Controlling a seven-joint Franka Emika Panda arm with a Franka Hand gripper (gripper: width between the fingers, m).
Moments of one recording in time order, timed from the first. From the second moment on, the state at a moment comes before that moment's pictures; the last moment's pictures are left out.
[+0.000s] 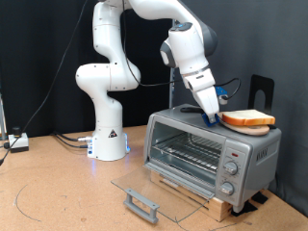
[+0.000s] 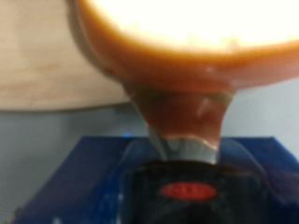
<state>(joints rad) -0.15 -0.35 0.54 -2.57 0.73 2.47 -0.58</state>
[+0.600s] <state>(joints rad) -0.12 -0.39 0.49 -2.59 0.89 2.52 -0.74</state>
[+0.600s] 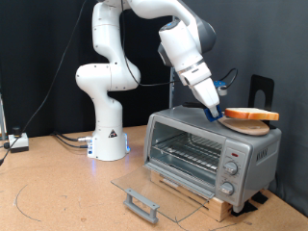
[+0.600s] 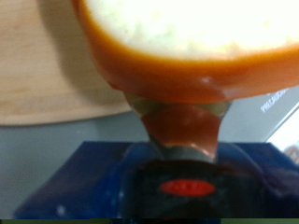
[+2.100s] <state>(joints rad) -0.28 -0.47 0.18 -2.65 0.78 2.24 -0.93</state>
